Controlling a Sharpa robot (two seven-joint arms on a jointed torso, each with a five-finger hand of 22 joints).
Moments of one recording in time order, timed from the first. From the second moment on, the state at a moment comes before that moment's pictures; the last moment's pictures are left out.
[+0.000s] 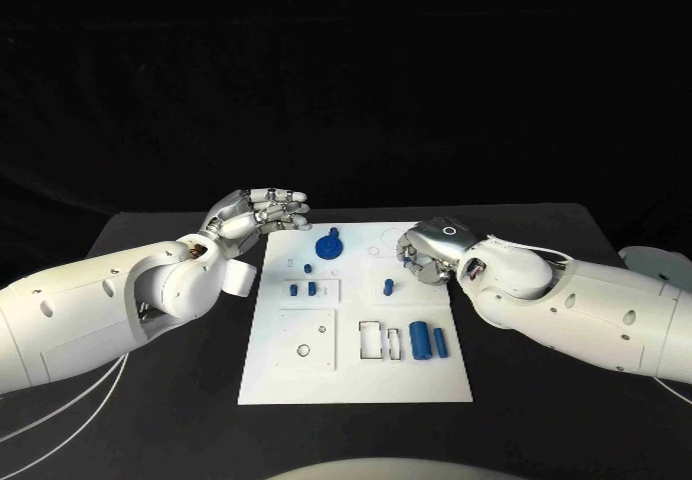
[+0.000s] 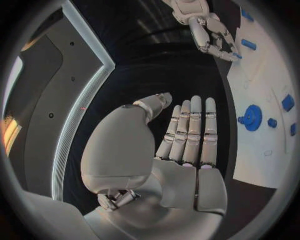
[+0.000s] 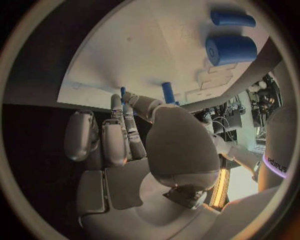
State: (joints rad) left arm 1.12 -0.93 0.00 1.51 -0.04 -0.14 0.44; left_hand 1.33 -0.20 0.56 0.01 0.25 0.85 0.22 0.31 0.22 1.05 0.16 0.23 0.07 0.94 0.10 0.61 0.23 0.17 0.81 0.23 0.43 0.26; right arm 1.18 -0.68 -0.12 1.40 -1.81 -0.36 -0.15; right_hand 1.29 -0.11 0.71 -0.10 0.07 1.04 0.13 0.28 0.46 1.17 0.09 0.26 0.18 1.47 -0.01 1.33 1.15 0.09 1.39 0.09 1.22 1.31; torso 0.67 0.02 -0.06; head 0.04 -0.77
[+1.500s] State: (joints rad) left arm 1.12 -0.89 0.00 1.48 -0.04 -0.14 0.43; left_hand 1.33 -0.20 0.55 0.01 0.25 0.84 0.21 0.30 0.22 1.05 0.17 0.23 0.07 0.94 0.11 0.61 0.23 0.17 0.81 0.23 0.43 0.26; right arm 1.09 -0.57 -0.12 1.57 -1.74 -0.46 -0.10; right_hand 1.29 -0.12 0.70 -0.10 0.07 1.04 0.13 0.28 0.46 1.17 0.09 0.25 0.18 1.47 -0.01 1.33 1.15 0.09 1.39 0.09 1.22 1.31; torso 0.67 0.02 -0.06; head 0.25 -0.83
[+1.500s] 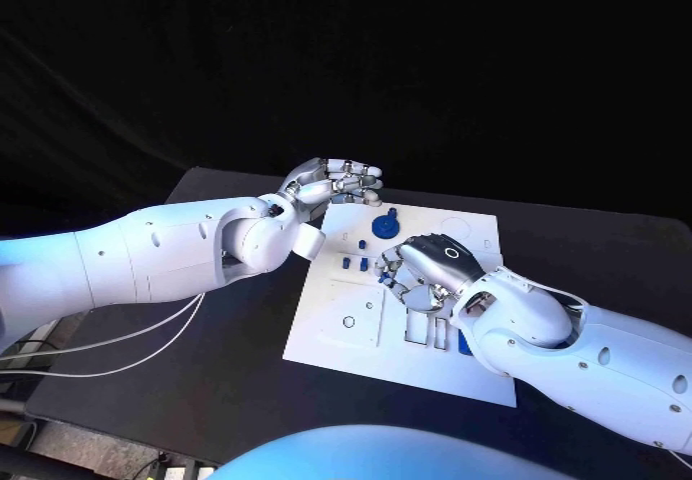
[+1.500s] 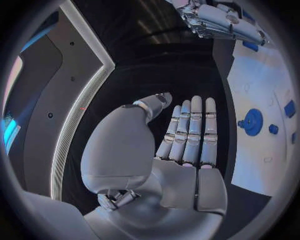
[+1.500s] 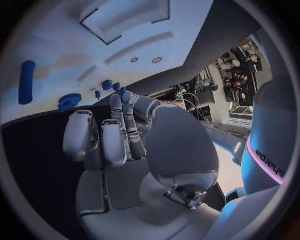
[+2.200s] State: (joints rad) left arm 1.12 -0.87 0.00 1.47 -0.04 -0.14 0.43; left_hand 1.33 -0.20 0.55 0.01 0.25 0.84 0.21 0.30 0.22 1.05 0.17 0.23 0.07 0.94 0.11 0.61 0.24 0.17 0.81 0.23 0.43 0.26; right arm 1.05 -0.53 -0.13 1.51 -1.73 -0.45 -0.09; right_hand 1.28 -0.11 0.70 -0.10 0.06 1.04 0.13 0.28 0.47 1.18 0.08 0.25 0.18 1.47 -0.01 1.33 1.15 0.09 1.39 0.09 1.22 1.31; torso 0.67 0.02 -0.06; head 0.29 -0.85
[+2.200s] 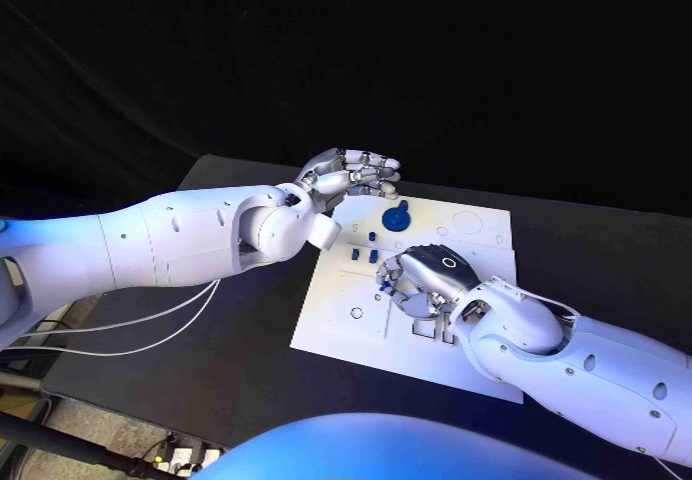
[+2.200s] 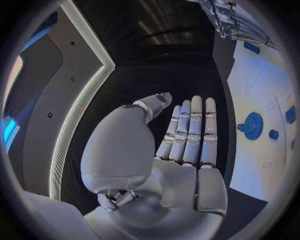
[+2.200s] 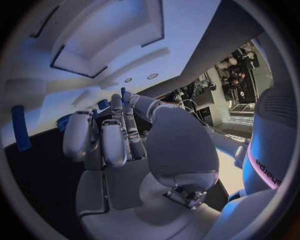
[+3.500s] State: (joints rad) left arm 1.12 -0.87 0.00 1.47 -0.05 -0.14 0.42; left_hand 1.33 -0.20 0.55 0.01 0.25 0.84 0.21 0.30 0.22 1.04 0.16 0.23 0.07 0.94 0.11 0.60 0.24 0.17 0.81 0.23 0.42 0.26; right arm 1.04 -0.50 -0.14 1.50 -1.74 -0.40 -0.09; right_hand 1.28 -0.11 0.69 -0.10 0.05 1.04 0.13 0.27 0.47 1.19 0.07 0.25 0.18 1.47 -0.01 1.33 1.15 0.09 1.39 0.09 1.22 1.31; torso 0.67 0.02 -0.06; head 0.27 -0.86
